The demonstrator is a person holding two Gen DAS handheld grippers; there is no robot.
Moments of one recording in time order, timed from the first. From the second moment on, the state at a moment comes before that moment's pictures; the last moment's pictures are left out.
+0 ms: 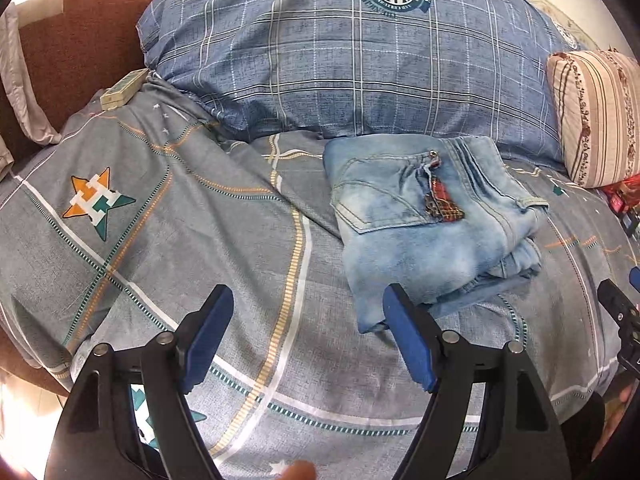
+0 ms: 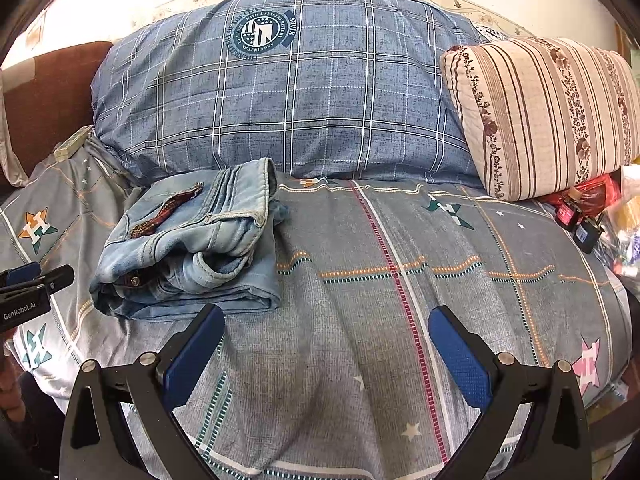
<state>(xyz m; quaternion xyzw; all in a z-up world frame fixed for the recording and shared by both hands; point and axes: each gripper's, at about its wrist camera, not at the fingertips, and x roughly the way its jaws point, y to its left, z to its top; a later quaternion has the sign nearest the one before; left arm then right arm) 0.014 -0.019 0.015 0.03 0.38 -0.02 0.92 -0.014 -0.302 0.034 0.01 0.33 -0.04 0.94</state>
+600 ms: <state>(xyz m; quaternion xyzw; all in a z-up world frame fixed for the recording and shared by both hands) 0.015 -0.023 0.009 0.03 0.40 -0.05 0.91 -0.012 -0.301 0.029 0.01 0.34 -0.04 0.94</state>
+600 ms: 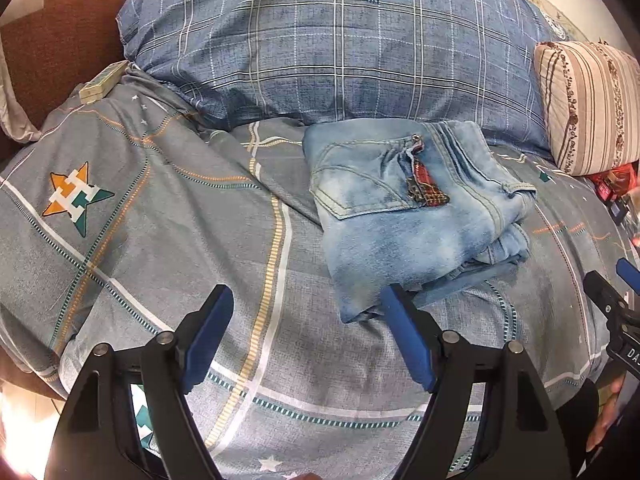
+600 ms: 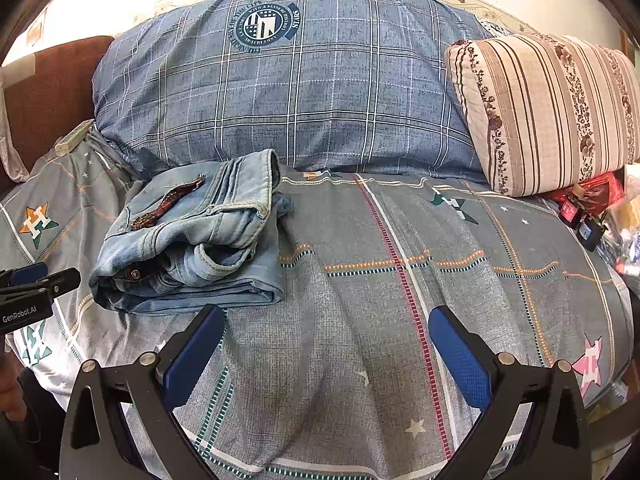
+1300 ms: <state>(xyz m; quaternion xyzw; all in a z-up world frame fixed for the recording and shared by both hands) 0.013 -0.025 0.013 0.02 0.39 -0.09 0.92 -0.010 -0.305 0.026 0.01 0.35 -0.04 0.94</state>
